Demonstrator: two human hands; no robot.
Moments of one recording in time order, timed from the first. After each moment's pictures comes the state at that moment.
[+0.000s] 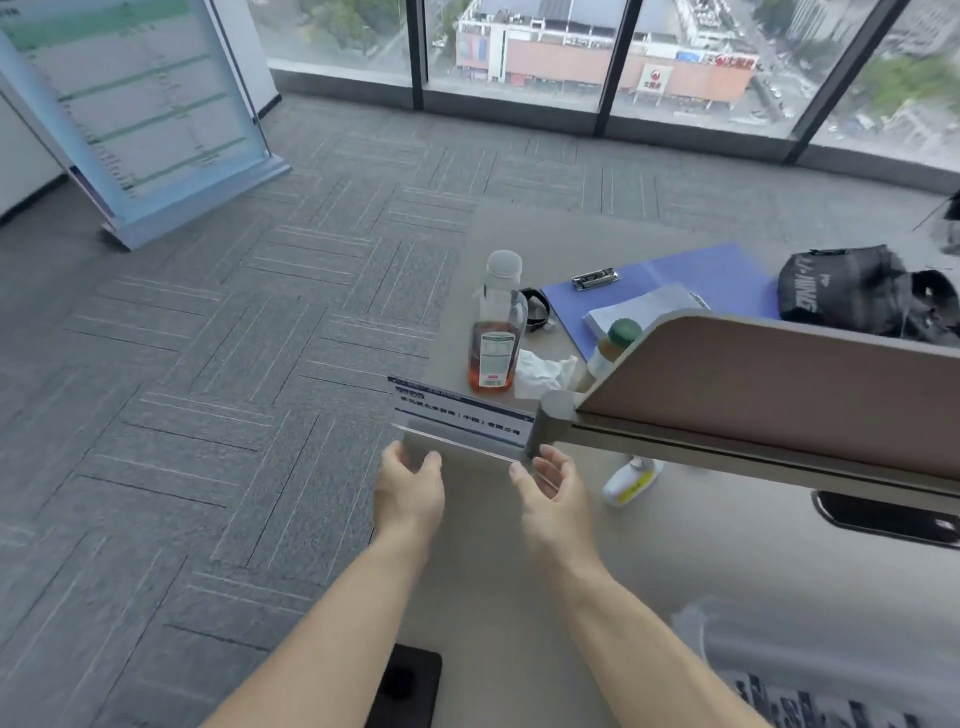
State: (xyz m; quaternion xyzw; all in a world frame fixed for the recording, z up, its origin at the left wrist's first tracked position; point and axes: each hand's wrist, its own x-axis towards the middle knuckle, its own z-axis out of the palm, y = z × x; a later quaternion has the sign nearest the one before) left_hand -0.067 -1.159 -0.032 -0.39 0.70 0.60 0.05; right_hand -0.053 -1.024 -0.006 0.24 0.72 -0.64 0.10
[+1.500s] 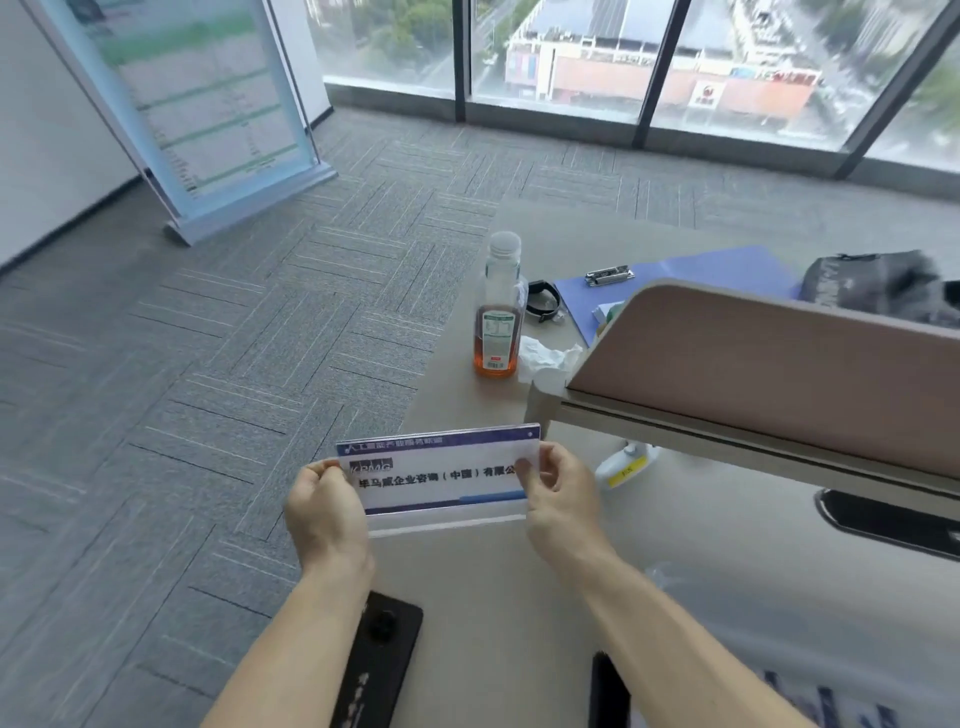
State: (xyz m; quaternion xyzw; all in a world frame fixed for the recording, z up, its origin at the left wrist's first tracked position) left_hand 0.008 -1.161 -0.008 -0.48 0.56 0.64 -0.20; right_hand -0.033 -0.979 -0.022 0.06 0.80 -0.58 0.10
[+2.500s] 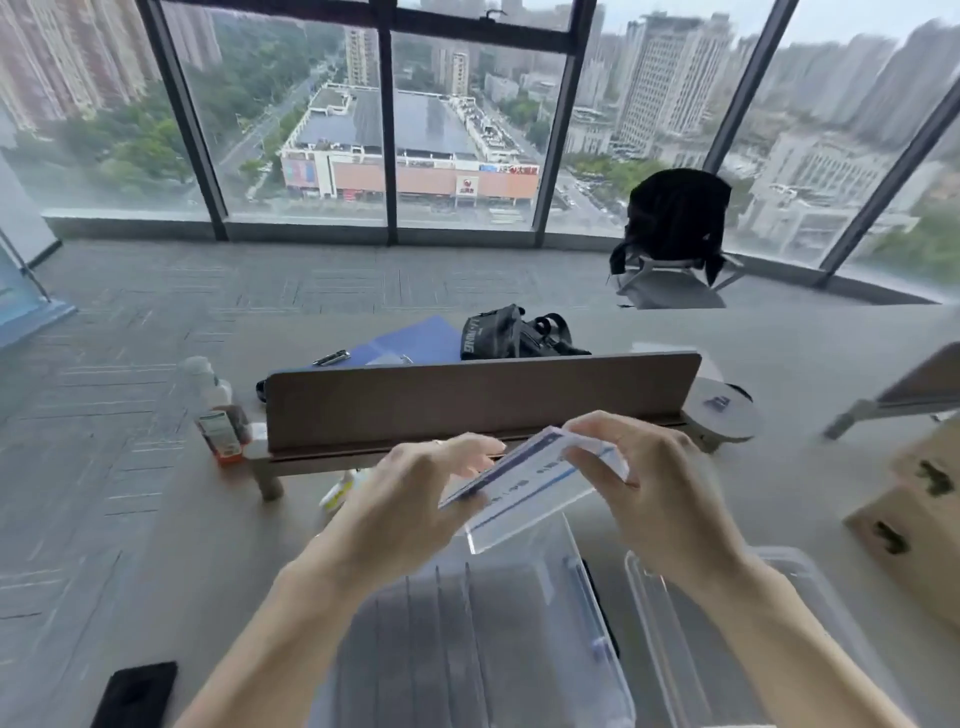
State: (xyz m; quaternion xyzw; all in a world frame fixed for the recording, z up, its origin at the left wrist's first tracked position) left_hand 0.118 -0.837 0.247 0.33 0.88 0.35 -0.02; right_hand 0.195 -0.614 0.296 0.00 0.95 -0.21 -0.21
